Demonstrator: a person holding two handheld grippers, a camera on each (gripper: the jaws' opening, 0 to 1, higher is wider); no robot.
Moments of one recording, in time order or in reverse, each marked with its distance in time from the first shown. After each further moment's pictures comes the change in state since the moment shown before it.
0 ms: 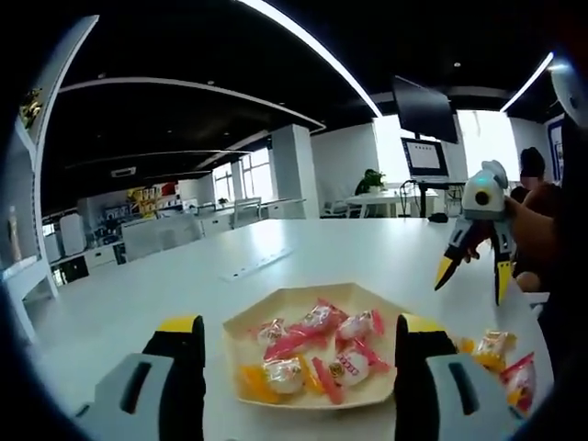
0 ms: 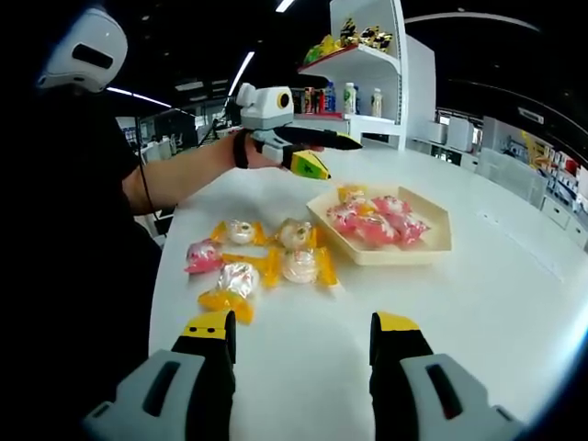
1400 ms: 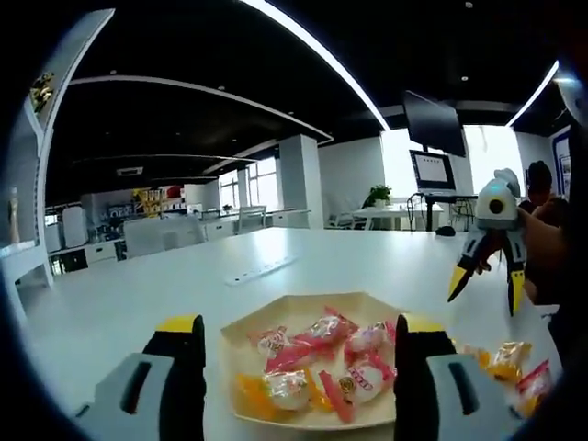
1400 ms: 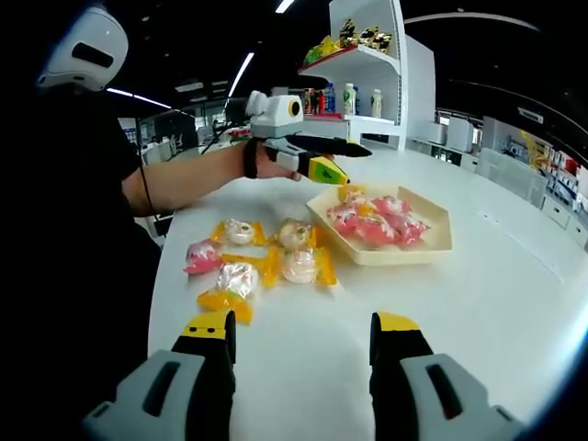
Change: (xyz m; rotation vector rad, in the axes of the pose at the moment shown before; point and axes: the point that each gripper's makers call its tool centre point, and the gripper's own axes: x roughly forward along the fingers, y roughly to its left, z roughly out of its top) left arm 0.019 0.010 -0.006 -0.056 -0.055 0.025; right arm 0.001 0.000 0.000 0.002 -0.007 0.001
